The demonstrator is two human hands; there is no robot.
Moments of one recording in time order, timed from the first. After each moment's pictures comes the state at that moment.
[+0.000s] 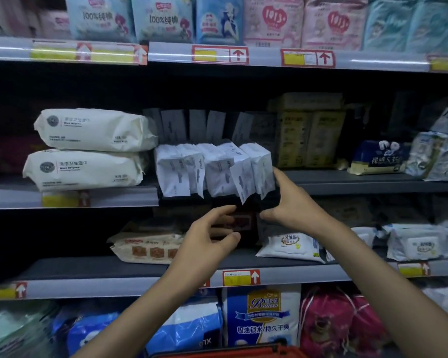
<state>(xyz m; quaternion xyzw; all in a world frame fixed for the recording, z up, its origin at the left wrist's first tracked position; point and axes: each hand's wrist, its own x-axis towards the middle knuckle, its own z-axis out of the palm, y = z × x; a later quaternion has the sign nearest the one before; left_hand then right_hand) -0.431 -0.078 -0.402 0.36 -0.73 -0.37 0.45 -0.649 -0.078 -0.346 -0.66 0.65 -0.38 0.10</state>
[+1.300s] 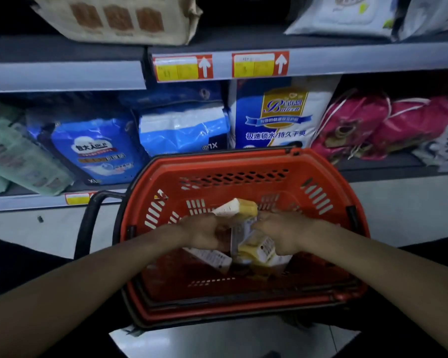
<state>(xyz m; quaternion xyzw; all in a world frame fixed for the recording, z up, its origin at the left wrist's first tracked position) -0.381 -0.048 -0.791 0.37 -0.84 -0.33 -0.22 -0.602 0.019 -0.740 -0.75 0.51 0.33 0.26</state>
